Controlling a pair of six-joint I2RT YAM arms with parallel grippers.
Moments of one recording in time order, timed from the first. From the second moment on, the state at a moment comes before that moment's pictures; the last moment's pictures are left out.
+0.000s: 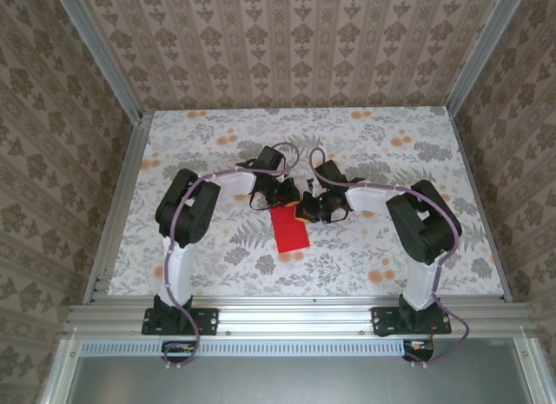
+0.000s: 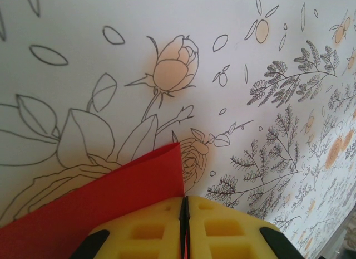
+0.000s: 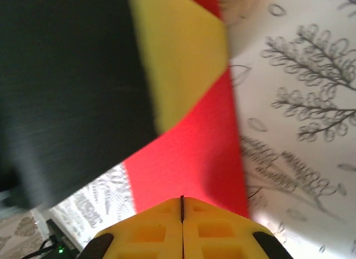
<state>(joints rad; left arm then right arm) -0.61 2.11 1.36 -0.32 0.52 -0.75 0.49 1.88 1.05 -0.25 -0.52 0.76</state>
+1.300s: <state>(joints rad) -0.61 2.11 1.37 -0.34 0.54 -0.72 0.50 1.50 0.63 -0.31 -0.55 0.77</state>
